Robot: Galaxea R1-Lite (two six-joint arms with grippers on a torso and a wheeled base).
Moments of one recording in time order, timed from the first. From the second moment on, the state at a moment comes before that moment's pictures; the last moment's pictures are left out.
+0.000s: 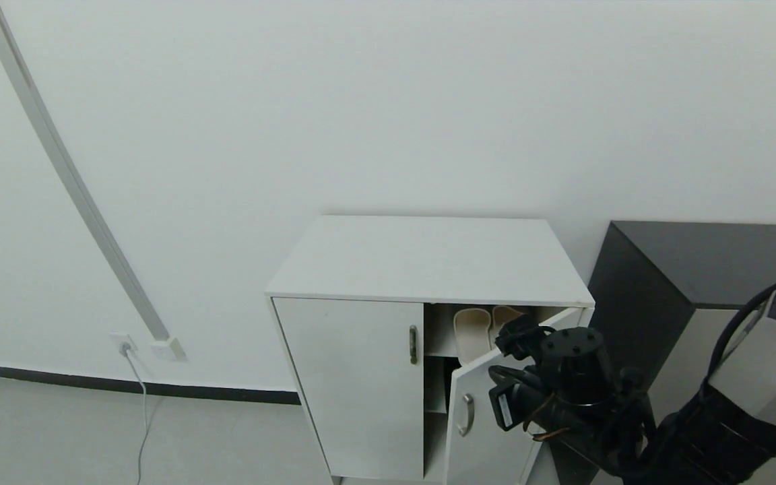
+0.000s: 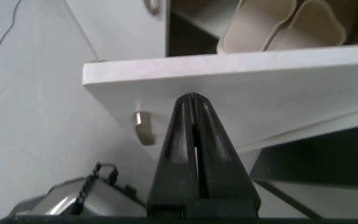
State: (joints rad) left arm 0.00 0.00 0.00 0.00 0.00 0.00; right arm 0.71 2.06 -0.62 -1.00 -0.23 0.03
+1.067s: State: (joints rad) left arm 0.00 0.00 0.00 0.00 0.00 0.00; right arm 0.58 2.30 -1.04 -0.93 -0.23 0.02
